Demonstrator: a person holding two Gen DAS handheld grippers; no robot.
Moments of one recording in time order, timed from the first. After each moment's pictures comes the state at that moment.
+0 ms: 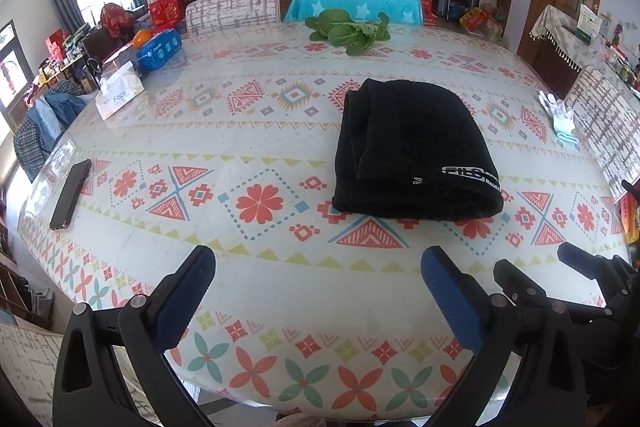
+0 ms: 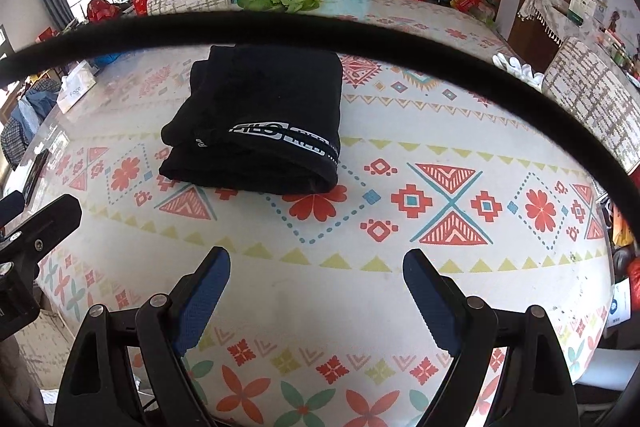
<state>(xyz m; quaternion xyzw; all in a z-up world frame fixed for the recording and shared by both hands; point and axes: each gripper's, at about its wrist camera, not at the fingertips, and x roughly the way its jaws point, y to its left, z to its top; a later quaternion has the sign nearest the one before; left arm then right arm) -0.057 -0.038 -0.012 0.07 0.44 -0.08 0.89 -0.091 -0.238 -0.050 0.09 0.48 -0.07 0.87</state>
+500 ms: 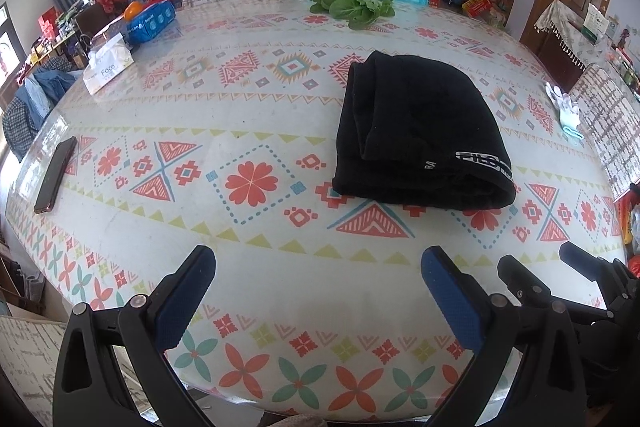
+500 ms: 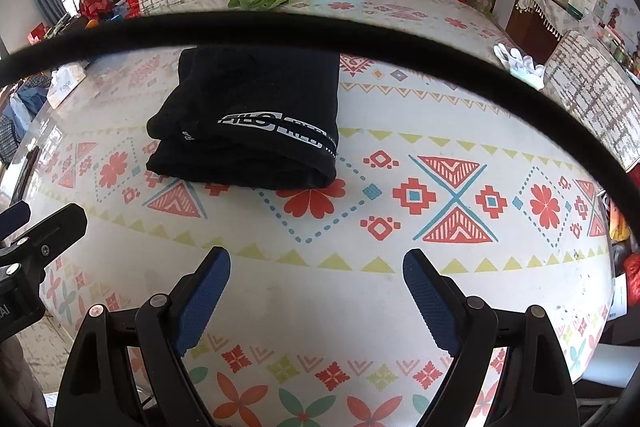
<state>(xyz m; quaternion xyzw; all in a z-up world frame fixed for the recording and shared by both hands) -0.039 -0.033 -0.031 0.05 0.48 -0.08 0.87 -0.080 -0.238 -0.060 0.08 0.50 -0.08 0.86</state>
